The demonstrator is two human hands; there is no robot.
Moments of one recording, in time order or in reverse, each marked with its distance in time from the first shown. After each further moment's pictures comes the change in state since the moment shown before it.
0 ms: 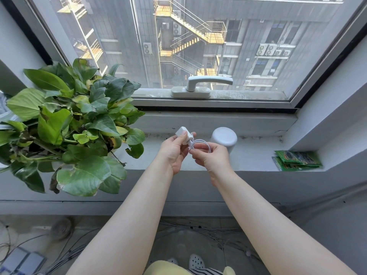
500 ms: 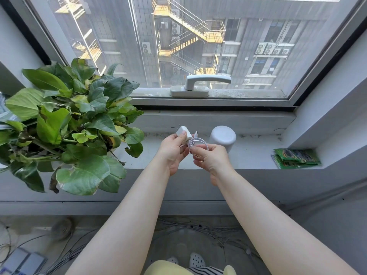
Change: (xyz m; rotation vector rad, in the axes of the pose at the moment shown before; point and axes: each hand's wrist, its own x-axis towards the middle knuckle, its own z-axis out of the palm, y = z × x) left_hand -0.006 0.002 -0.001 0.076 -0.034 0.006; right_hand -0.002 -0.002 0.000 0.039 0.008 0.098
